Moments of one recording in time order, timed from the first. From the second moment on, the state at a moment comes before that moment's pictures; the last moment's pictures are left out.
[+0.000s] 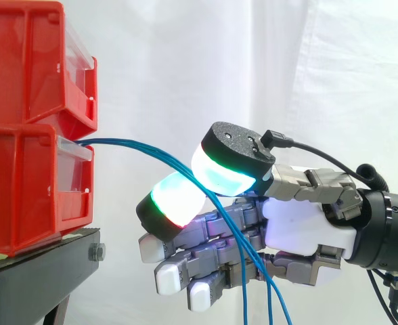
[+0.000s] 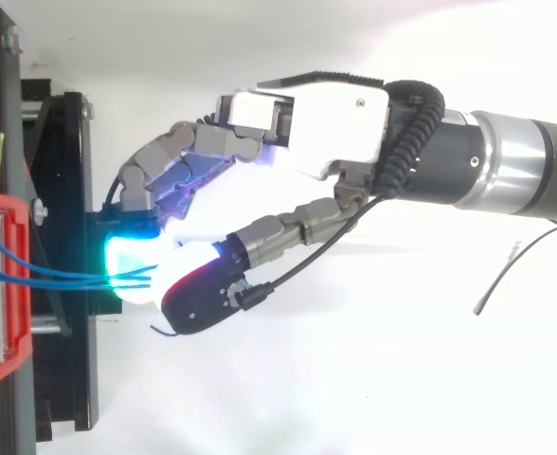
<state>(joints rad) 0.08 -2.36 -1.28 -2.44 -1.45 -0.22</state>
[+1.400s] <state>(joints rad) 0.08 -2.36 -1.27 -2.45 -1.46 -0.20</state>
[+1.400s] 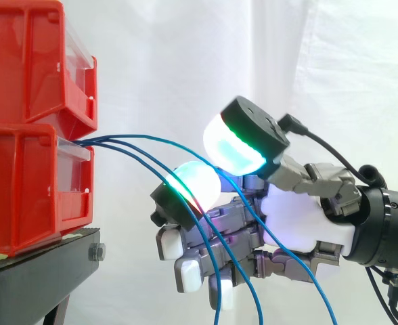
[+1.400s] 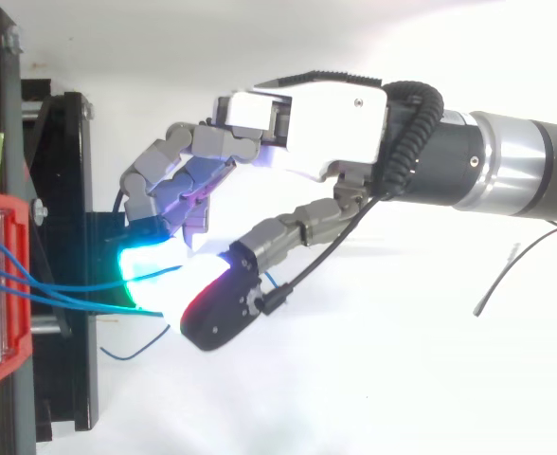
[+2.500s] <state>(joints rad) 0.08 -2.36 -1.26 -2.45 -1.46 -0.19</state>
